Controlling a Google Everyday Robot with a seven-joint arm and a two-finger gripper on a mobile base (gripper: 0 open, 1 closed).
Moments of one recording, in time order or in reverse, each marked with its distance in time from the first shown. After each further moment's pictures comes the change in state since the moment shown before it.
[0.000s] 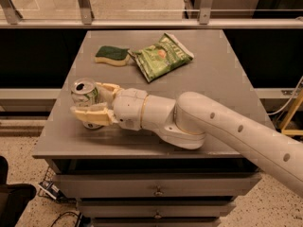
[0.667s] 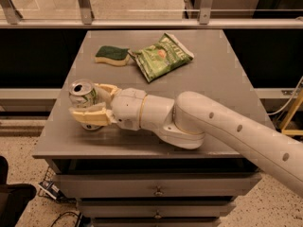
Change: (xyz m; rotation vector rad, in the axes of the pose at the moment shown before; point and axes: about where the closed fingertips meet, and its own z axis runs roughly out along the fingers) arm -0.001 0.003 0.003 -0.006 -0.001 -0.002
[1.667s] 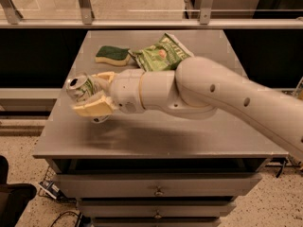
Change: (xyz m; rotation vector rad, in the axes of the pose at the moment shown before) arm -0.024 -0.004 -0.008 -0.042 0.227 -0.090
